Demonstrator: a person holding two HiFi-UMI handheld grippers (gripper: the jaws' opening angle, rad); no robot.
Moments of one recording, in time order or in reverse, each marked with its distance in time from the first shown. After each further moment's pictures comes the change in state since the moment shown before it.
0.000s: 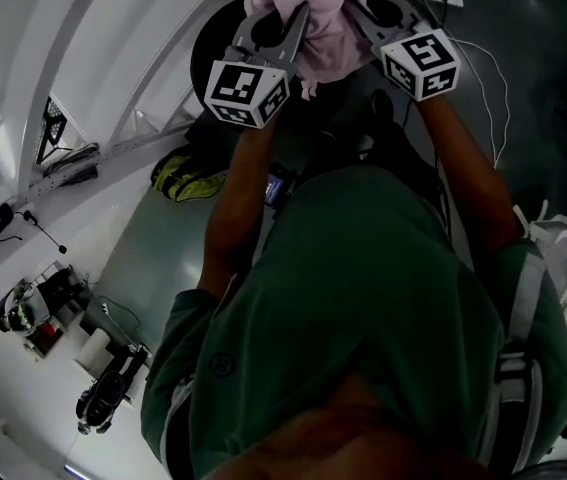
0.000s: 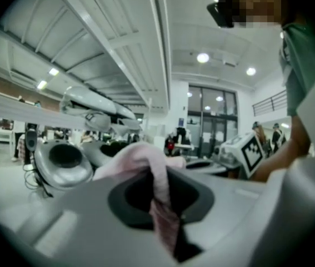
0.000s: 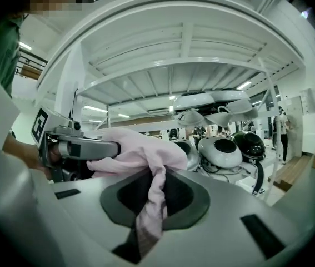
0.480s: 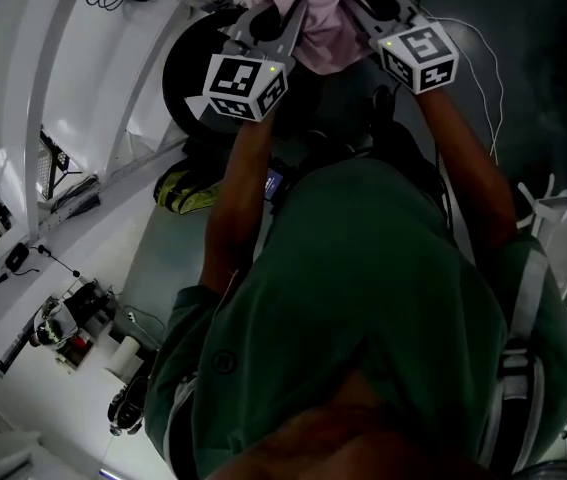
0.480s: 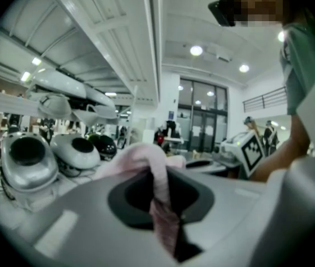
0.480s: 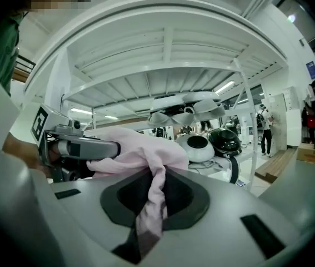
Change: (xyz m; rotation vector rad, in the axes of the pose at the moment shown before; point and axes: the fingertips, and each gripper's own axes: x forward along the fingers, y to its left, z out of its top) left arm 0.133 -0.084 -0.006 0.018 0.074 -0.116; right arm -0.085 -0.130 -0.023 0.065 0.002 -0.111
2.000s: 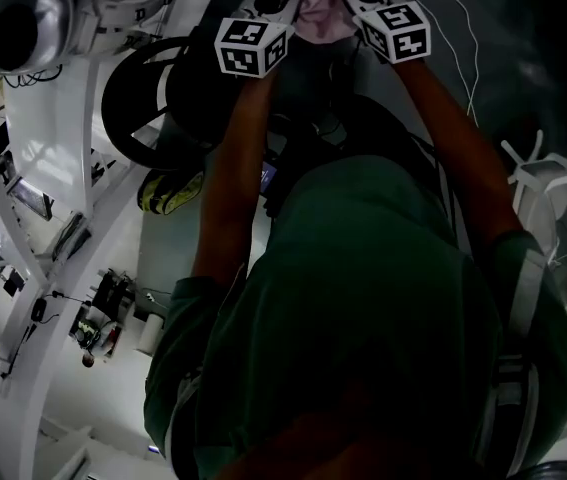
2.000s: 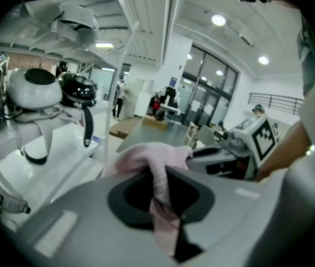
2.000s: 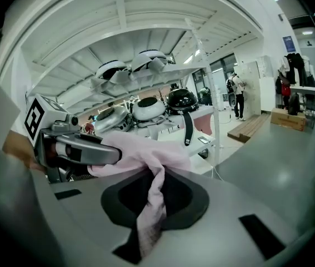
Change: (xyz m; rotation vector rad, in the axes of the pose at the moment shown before) left arm 0.280 -0.051 -0.179 -0.156 0.363 -0.115; right arm -0.038 -0.256 -0.193 0.218 0.275 -0.172
